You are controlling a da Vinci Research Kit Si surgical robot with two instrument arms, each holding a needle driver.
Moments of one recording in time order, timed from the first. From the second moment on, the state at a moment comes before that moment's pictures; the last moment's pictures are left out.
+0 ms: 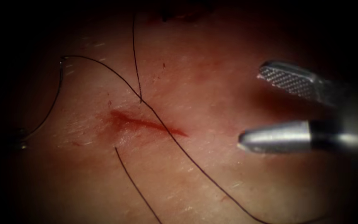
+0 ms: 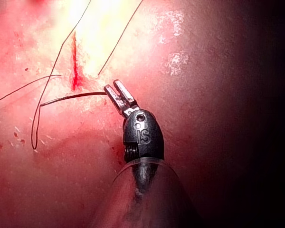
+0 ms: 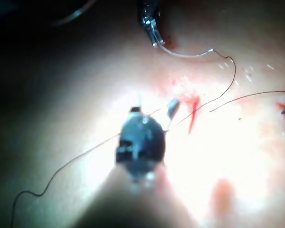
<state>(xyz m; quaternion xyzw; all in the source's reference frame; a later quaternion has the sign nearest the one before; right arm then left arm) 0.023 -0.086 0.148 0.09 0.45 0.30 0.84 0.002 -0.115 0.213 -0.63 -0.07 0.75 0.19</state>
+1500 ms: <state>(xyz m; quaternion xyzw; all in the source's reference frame) 0.033 -0.101 0.164 0.22 0.18 0.41 0.87 0.002 -0.115 0.213 -0.63 -0.08 0.75 0.19</state>
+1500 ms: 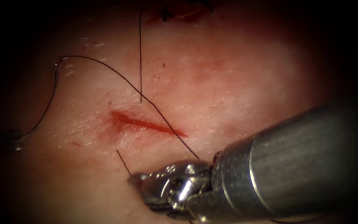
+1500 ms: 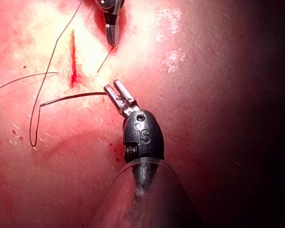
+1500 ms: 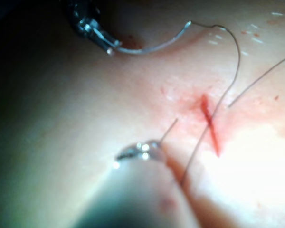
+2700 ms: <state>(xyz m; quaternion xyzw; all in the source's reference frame) 0.017 -0.114 0.150 0.28 0.22 0.35 0.87 0.002 -0.115 0.213 -0.63 -0.08 0.75 0.19</state>
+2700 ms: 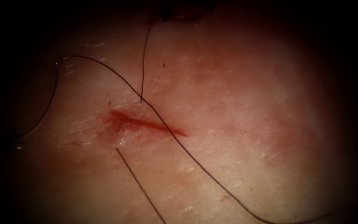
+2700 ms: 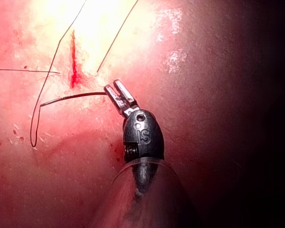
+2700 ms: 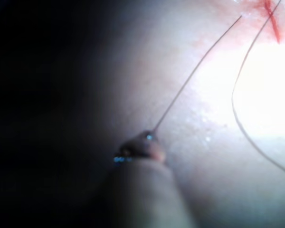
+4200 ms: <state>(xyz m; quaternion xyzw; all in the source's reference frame) 0.024 -0.083 0.146 0.08 0.43 0.32 0.84 0.002 -0.115 0.213 -0.63 -0.08 0.75 0.19</state>
